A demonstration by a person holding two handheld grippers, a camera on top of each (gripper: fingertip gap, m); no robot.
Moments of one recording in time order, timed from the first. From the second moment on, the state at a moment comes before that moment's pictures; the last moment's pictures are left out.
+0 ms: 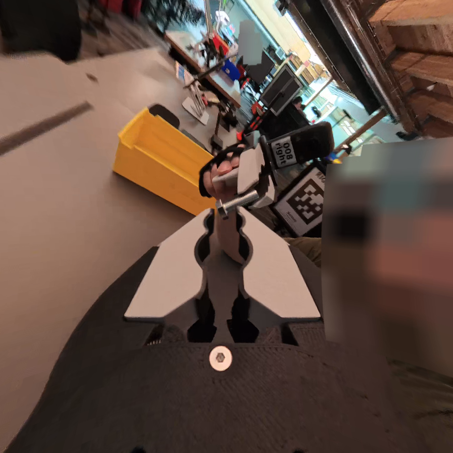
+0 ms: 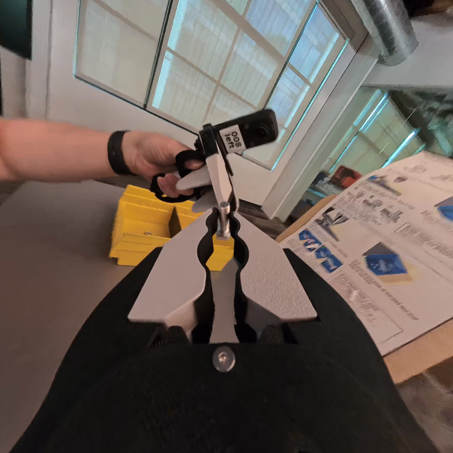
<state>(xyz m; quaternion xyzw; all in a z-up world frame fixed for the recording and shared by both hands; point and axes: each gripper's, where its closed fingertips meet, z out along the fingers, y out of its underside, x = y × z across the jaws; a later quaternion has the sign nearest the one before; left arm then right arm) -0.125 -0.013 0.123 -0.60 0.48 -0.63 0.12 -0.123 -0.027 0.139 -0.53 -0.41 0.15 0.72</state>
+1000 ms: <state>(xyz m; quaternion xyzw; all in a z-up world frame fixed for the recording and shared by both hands) -0.096 -0.029 0.085 -0.55 0.59 -0.48 0.34 -0.110 -0.016 0.106 -0.67 -0.32 0.39 0.54</state>
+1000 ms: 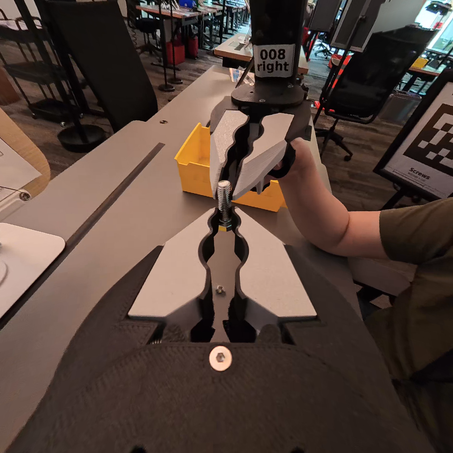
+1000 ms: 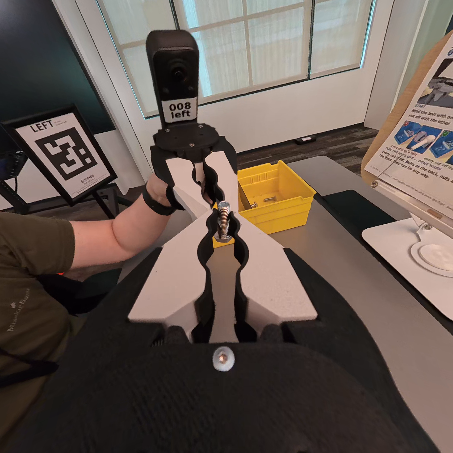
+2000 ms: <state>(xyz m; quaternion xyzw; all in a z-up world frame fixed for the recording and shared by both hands) -0.183 0.008 0.136 -0.54 0.53 -0.48 0.45 -0.087 -0.052 -0.144 -0.81 -0.59 0.05 0.06</state>
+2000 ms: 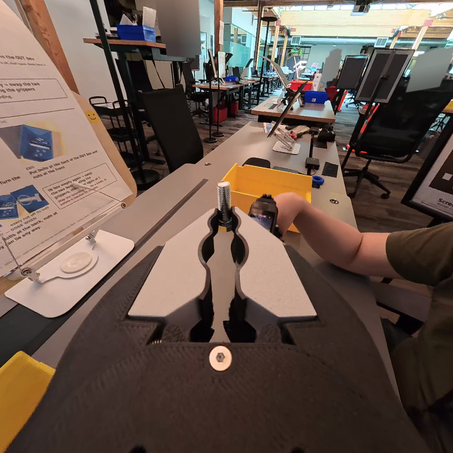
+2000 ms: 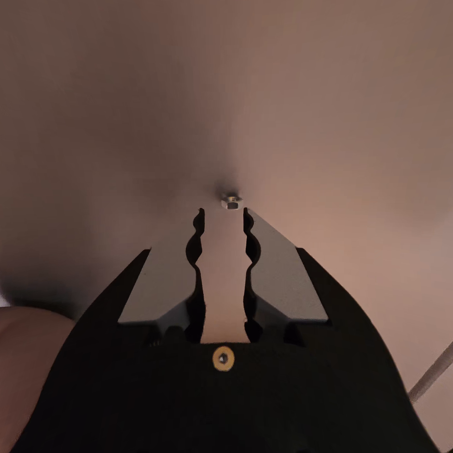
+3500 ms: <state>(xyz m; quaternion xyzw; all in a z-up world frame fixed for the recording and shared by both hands) -0.177 0.022 0.132 -0.55 0.51 -0.47 0.47 -0.099 -0.040 -0.055 -0.74 -0.60 0.10 0.28</state>
